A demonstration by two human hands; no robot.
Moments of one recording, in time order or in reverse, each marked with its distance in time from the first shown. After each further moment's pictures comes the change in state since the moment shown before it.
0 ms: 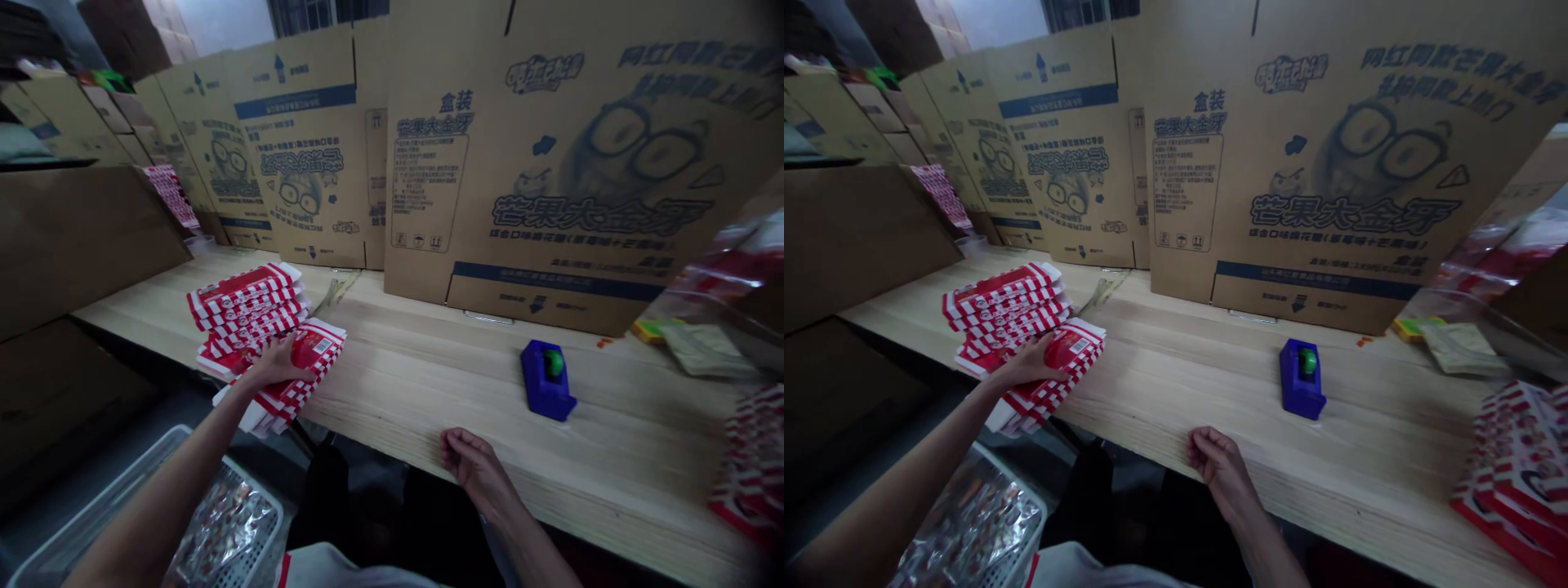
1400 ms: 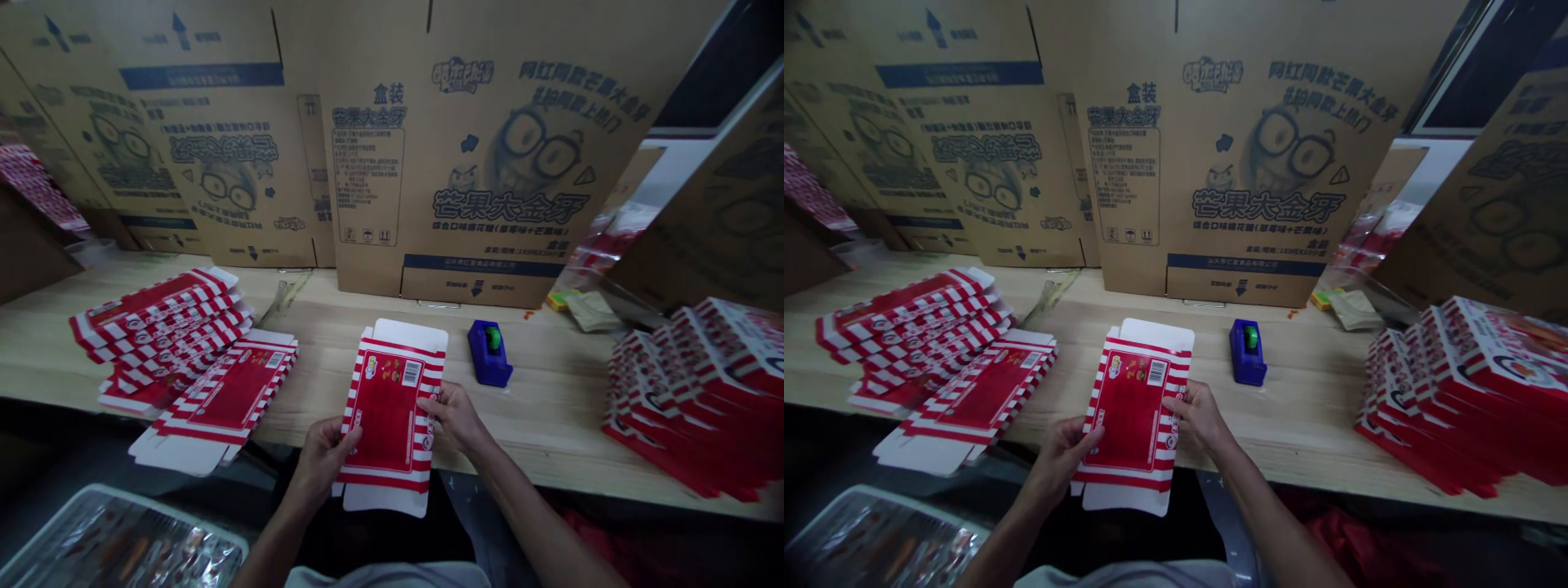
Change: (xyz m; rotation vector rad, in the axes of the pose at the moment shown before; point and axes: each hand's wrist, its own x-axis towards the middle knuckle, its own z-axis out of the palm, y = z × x) left_hand -0.132 0.147 0.084 -1.488 -0.436 0.134; right_hand 0.021 -0.050 -0.002 -0.235 -0.120 -0.279
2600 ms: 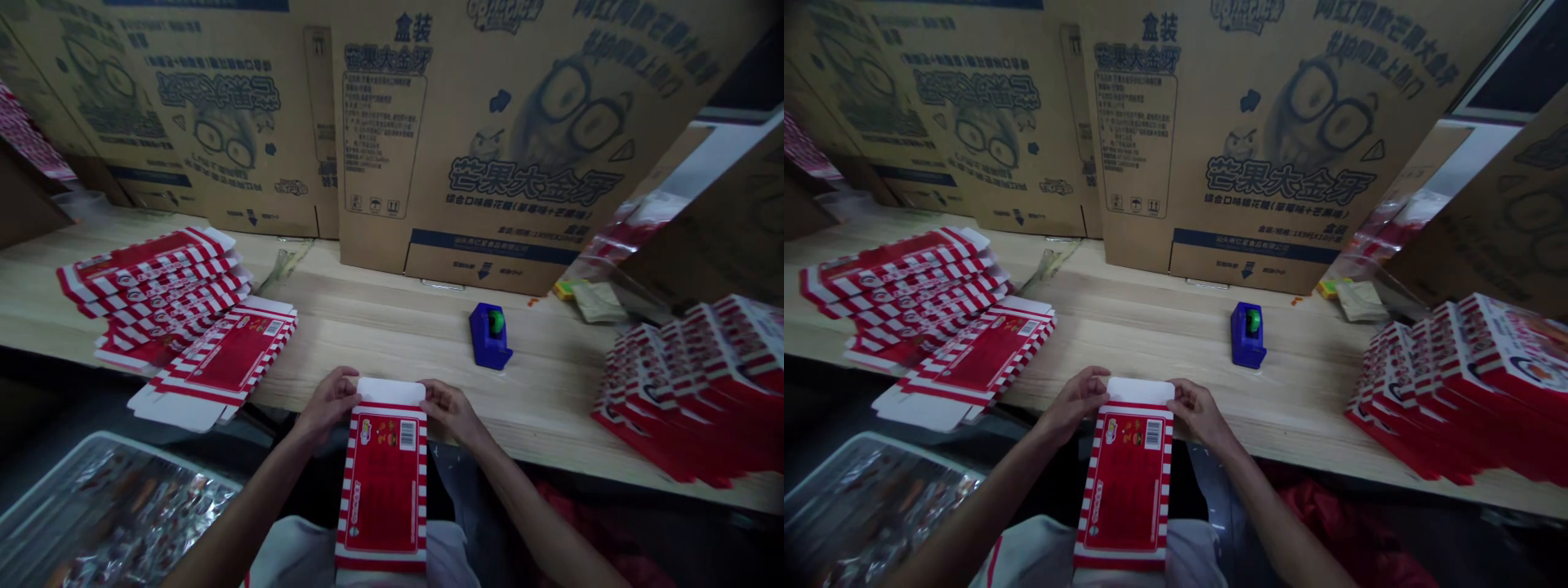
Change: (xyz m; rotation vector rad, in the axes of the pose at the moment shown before) left_hand 0.032 -0.014 -0.006 -0.025 0.058 -0.049; right_hand -0.027 0.022 -0.024 -0.359 -0.043 0.001
